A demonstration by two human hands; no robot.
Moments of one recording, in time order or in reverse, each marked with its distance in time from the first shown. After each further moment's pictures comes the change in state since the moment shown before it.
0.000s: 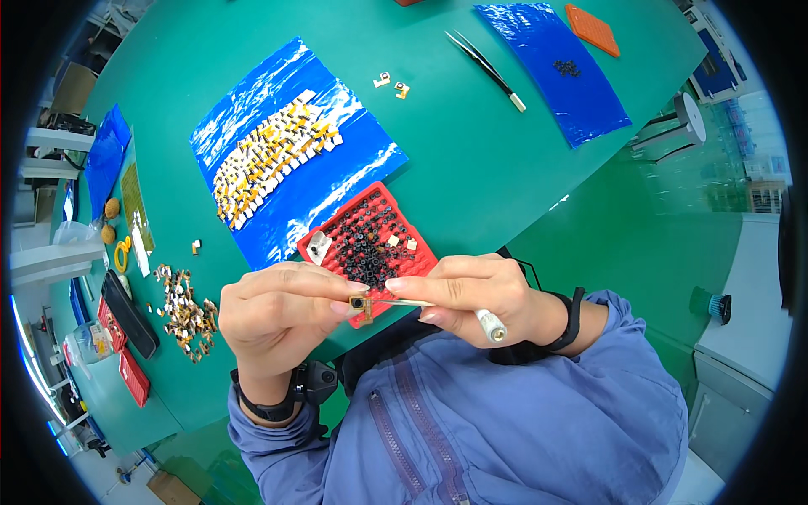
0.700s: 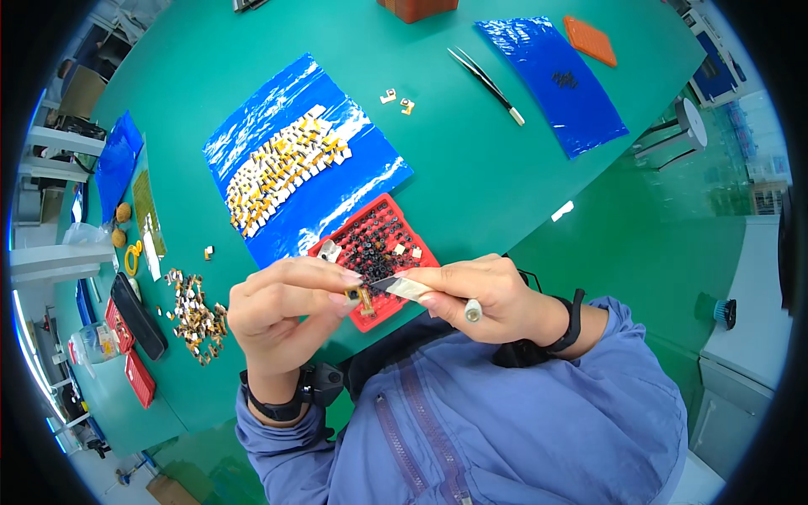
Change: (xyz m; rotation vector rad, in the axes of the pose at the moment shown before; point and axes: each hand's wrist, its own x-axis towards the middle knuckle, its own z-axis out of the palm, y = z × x) left_hand 0.002 -0.003 -0.001 -0.018 0.056 0.052; right_hand -0.001 -0.002 -0.001 -0.032 -0.008 0.143
